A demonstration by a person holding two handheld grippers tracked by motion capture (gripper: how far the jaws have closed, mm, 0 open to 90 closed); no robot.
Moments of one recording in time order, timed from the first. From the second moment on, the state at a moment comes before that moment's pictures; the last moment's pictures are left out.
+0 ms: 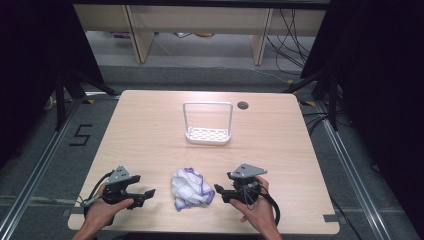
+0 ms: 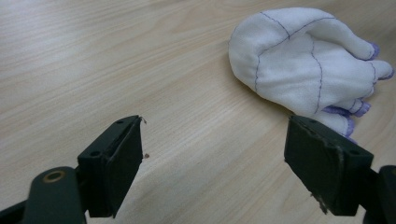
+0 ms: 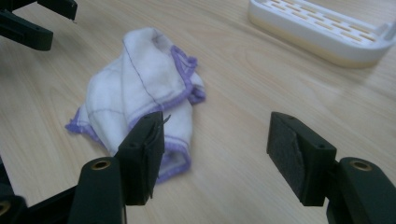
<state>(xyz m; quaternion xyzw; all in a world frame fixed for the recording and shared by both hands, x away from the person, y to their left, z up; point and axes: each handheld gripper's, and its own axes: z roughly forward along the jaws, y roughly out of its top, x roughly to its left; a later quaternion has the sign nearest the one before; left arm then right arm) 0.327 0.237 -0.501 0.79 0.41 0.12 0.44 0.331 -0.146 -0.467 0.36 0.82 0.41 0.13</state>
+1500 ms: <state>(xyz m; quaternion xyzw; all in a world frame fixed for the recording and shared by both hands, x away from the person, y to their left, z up) 0.327 0.237 -0.500 0.79 0.40 0.12 0.44 0.358 -0.078 -0.448 0.27 0.86 0.42 0.10</state>
